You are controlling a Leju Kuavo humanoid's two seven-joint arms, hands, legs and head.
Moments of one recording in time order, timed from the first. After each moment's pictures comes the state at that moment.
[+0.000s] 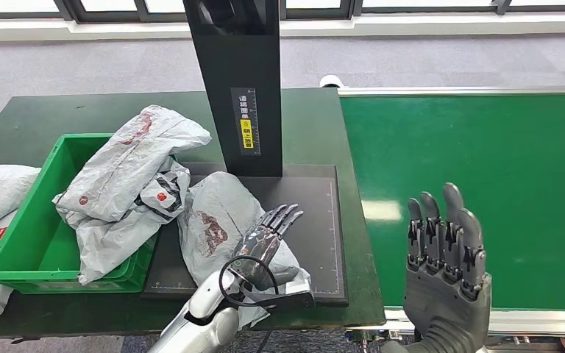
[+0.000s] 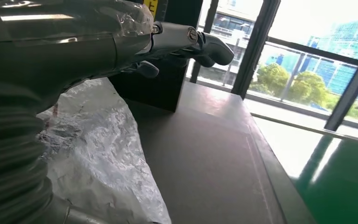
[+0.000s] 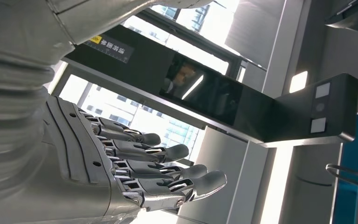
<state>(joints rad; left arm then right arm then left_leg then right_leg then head) -0.30 -0.26 -0.49 -0.89 -1.04 0.29 -0.22 0.16 -0.11 0.44 -2.08 0.29 -0.28 -0.70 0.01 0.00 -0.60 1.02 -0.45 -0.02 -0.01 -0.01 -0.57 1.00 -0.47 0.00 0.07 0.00</state>
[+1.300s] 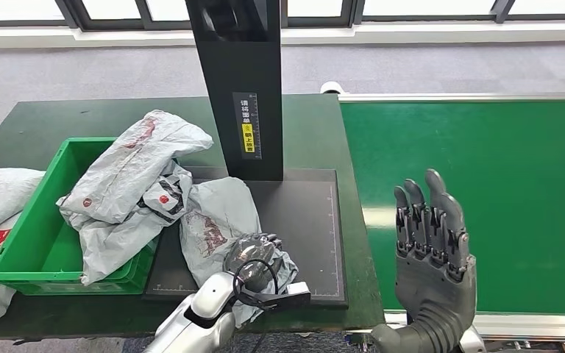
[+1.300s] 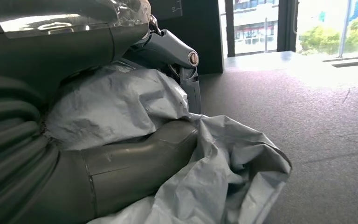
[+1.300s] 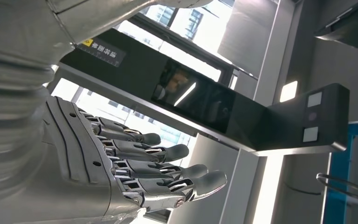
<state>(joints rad) -0.31 -0.24 -0.42 -0.72 -1.40 0.15 -0.04 0.08 -0.11 0.44 -2.02 0.26 -0.25 -0.70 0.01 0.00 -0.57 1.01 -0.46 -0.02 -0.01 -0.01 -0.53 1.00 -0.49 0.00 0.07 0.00</state>
